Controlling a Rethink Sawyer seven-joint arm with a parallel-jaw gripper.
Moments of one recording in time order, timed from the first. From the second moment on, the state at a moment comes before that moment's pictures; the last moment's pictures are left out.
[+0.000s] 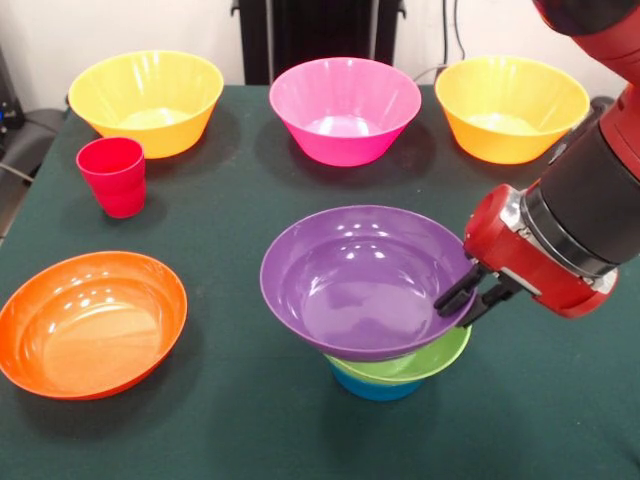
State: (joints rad) arm 0.12 0.23 -1.12 0.36 0.67 1.20 2.06
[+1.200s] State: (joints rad) arm 0.13 0.23 -1.05 0.37 0.64 1.16 2.06
